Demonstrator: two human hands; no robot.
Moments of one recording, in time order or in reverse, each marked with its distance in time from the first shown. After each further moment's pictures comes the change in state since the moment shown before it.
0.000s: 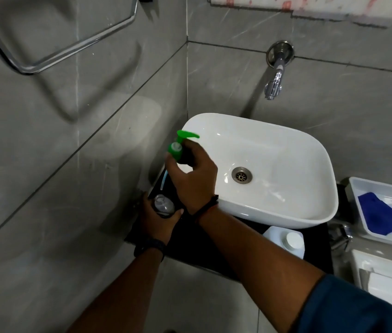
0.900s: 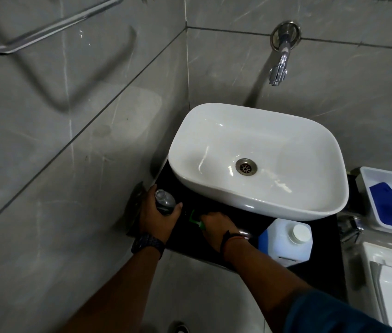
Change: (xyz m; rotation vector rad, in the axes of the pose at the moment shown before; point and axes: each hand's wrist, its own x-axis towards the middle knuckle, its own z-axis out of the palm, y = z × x) left_hand 0.000 -0.015 -0.006 0.052 -0.011 0.242; right_hand -0.063 0.123 -0.077 -1.107 -1.013 0.170
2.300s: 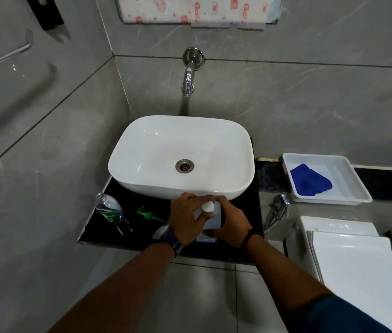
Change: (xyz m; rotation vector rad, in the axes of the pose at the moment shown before) left_hand -0.124 0.162 0.078 0.002 -0.513 0.544; right_hand -0.158 0.126 -0.045 0.614 0.391 0.141
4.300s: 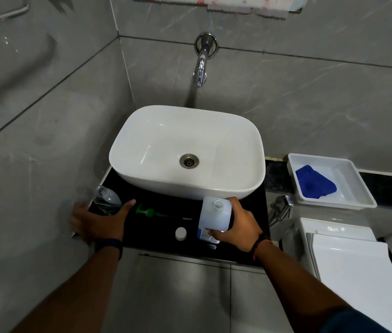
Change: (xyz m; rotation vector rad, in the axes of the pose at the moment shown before) left_hand -0.038 -0.154 -0.083 0.139 0.851 -0.777; right_hand -0.002 0.001 0.005 0.026 0.037 0.065
